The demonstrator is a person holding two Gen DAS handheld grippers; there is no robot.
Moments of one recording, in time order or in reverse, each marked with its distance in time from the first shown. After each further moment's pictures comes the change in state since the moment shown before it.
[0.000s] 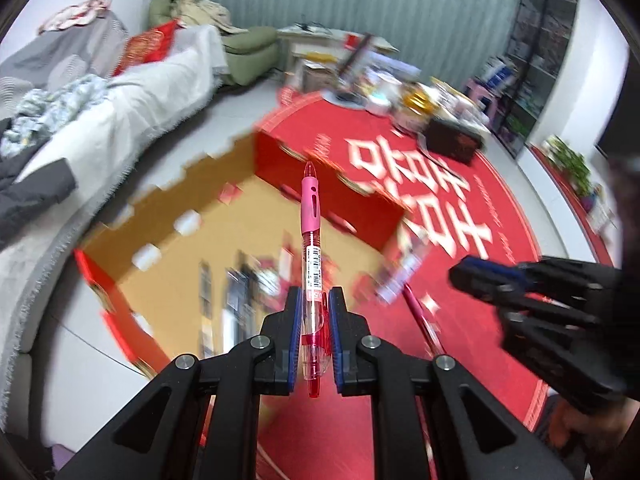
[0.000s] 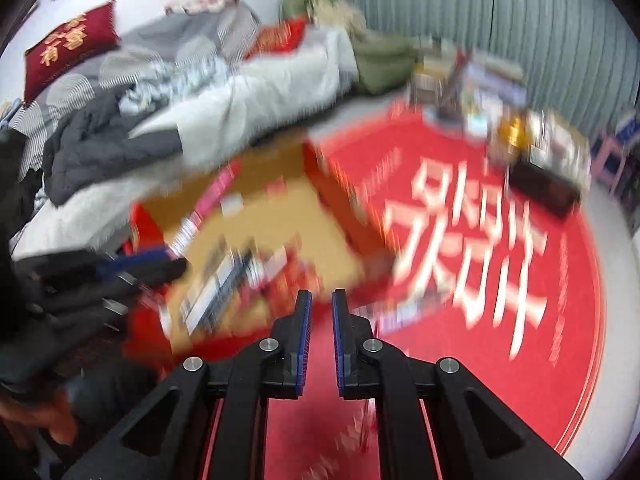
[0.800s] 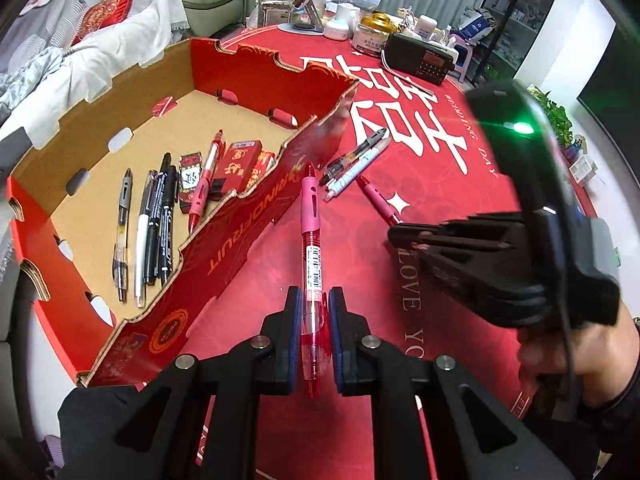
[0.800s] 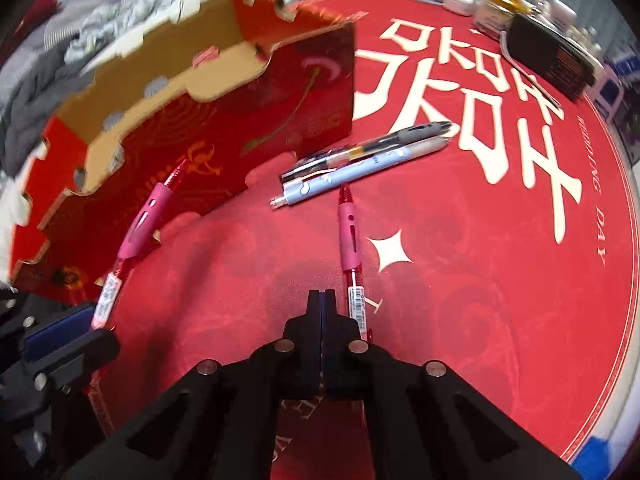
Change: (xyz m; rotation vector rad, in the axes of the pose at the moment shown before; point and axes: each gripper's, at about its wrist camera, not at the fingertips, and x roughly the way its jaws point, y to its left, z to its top) left arm 0.048 -0.034 -0.062 0.040 0.159 -0.062; right arm 0.080 -0.026 -0.047 0.079 0.212 0.001
